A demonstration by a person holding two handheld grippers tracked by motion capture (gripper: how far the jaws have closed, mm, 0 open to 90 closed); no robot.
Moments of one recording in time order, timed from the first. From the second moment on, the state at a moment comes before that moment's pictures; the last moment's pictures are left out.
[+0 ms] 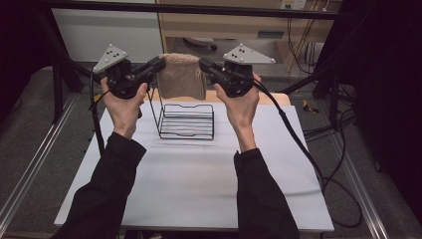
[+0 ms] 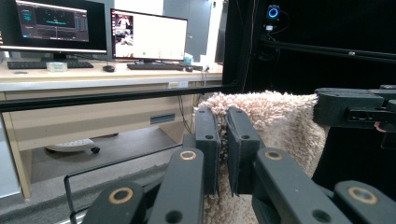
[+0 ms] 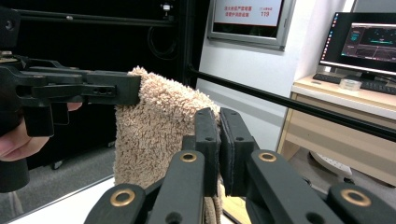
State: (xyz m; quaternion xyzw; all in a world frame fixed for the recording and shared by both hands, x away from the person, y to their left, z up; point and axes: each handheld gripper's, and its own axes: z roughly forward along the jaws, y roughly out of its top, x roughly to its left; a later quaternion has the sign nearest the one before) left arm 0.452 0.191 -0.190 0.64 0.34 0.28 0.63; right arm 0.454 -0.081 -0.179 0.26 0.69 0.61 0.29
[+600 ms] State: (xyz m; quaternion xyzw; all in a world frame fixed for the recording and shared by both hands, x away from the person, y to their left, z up) left arm 0.479 0.188 -0.173 0.63 0.35 0.30 0.63; right arm 0.478 -0.078 -0.163 0.27 0.67 0.62 0.30
